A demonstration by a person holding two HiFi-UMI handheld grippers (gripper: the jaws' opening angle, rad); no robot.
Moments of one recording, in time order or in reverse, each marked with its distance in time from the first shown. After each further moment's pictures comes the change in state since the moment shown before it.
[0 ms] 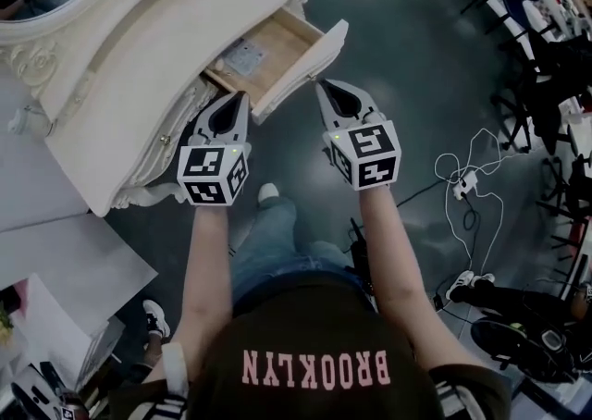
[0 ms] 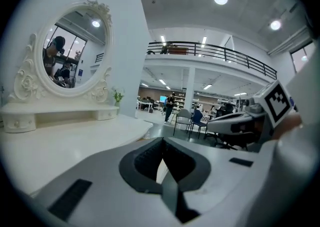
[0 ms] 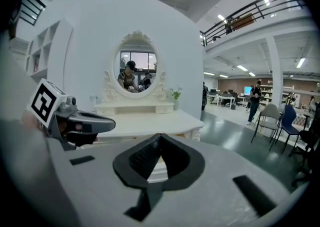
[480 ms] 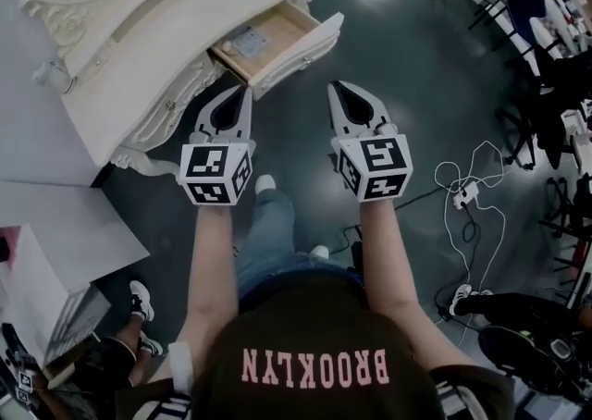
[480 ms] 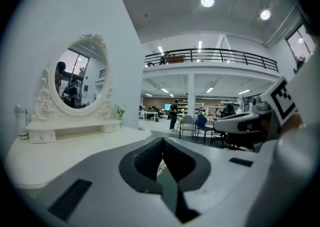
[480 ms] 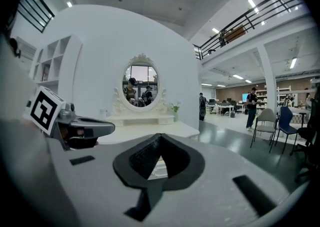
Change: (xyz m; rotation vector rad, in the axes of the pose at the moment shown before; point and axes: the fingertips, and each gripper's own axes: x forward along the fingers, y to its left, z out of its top) left arm -0.094 -0.088 0.027 0.070 -0.106 0.090; right arm -0.136 0.018 0.017 0.025 -0.147 -0.007
